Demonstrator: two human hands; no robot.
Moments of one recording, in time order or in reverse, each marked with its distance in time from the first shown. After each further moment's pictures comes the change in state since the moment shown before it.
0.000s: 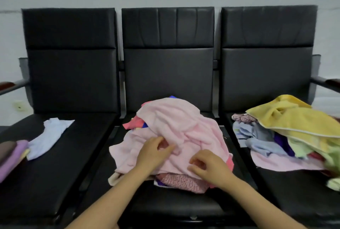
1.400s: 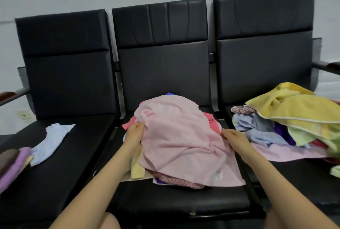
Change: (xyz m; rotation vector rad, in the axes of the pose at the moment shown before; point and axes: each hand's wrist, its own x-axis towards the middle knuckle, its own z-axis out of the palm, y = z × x) left_hand 0.055 -0.003 -0.038 -0.405 0.153 -0.443; right_hand 0.017 0.050 -0.059 0.575 0.304 0.551
